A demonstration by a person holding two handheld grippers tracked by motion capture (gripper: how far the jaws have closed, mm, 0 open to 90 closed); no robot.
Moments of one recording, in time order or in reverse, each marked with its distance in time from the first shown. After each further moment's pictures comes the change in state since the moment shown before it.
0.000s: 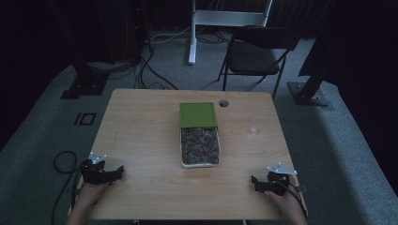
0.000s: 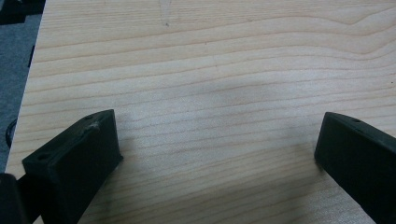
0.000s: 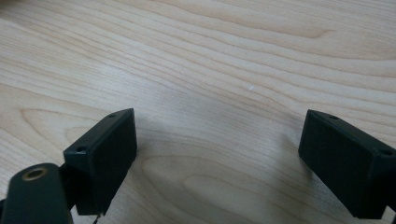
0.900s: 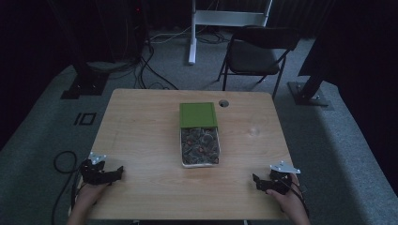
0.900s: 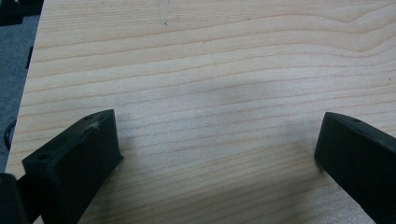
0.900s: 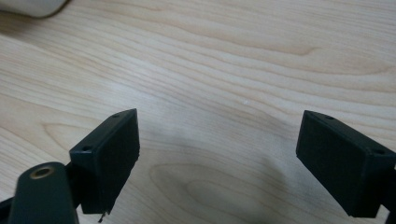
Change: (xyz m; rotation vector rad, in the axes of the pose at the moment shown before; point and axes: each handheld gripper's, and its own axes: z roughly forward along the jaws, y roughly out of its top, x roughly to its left) left arm 0.001 -0.001 -0.001 0.000 -0.008 0.007; right arm 0.000 0.009 -0.012 -0.020 0.004 0.019
